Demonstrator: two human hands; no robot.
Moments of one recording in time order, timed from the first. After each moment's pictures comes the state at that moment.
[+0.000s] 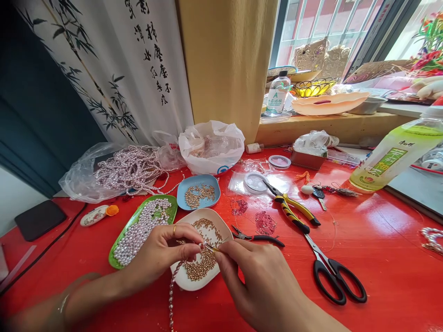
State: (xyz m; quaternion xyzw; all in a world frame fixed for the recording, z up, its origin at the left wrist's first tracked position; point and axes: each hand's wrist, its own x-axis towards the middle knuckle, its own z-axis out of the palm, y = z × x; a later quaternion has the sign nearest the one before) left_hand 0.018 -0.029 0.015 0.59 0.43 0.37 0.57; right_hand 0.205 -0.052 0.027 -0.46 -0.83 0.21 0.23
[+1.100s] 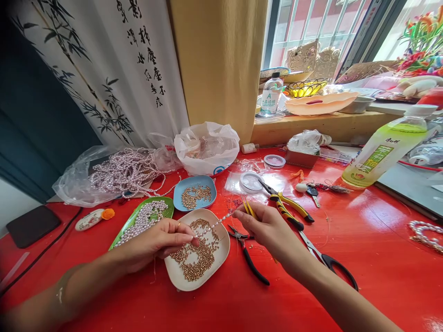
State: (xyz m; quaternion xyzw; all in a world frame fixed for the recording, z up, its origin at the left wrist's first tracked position) left_hand -0.001 -0.006 0.020 0.53 0.44 0.20 0.70; right_hand 0.230 -0.009 0.028 -0.52 -0.60 0.50 0.35
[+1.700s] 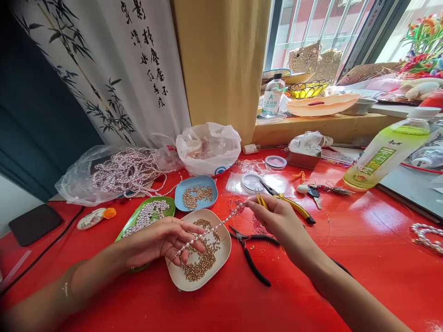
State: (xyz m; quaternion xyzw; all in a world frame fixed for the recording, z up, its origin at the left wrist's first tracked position) left_hand -0.004 -0.001 0.019 0.42 0.42 0.19 0.78; right_hand 0.242 0.003 0.023 -0.56 -0.57 0.46 0.40
